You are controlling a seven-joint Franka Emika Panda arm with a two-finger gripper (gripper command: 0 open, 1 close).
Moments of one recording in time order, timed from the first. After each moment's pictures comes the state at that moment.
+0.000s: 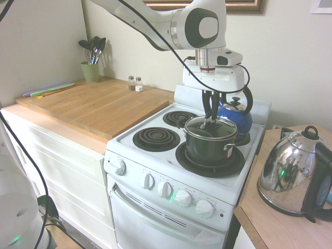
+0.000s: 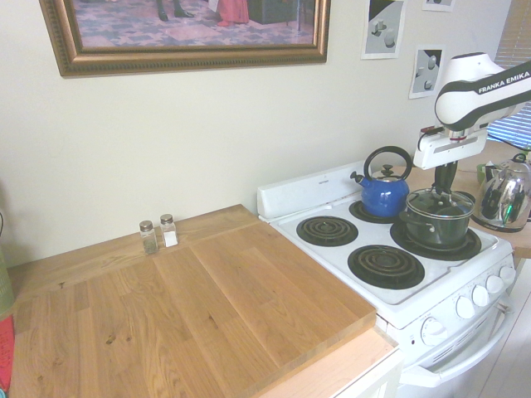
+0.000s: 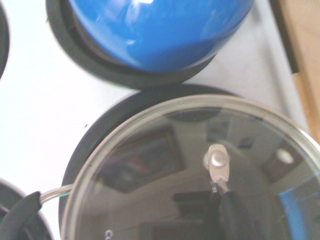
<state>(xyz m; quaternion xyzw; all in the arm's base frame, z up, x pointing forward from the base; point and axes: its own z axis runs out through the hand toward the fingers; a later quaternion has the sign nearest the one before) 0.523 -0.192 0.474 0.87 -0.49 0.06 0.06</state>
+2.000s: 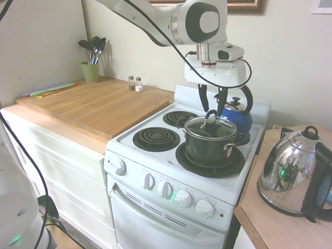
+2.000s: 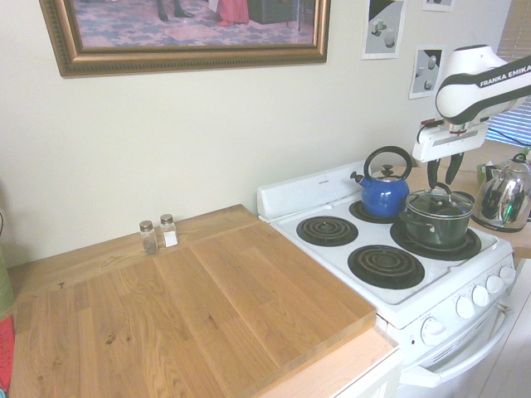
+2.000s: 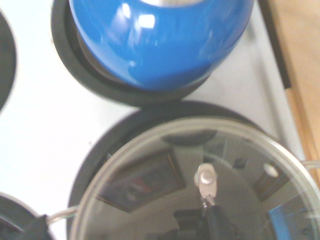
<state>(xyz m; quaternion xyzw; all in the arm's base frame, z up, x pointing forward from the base) 0.523 -0.195 0.509 0.86 -0.51 0.08 0.04</state>
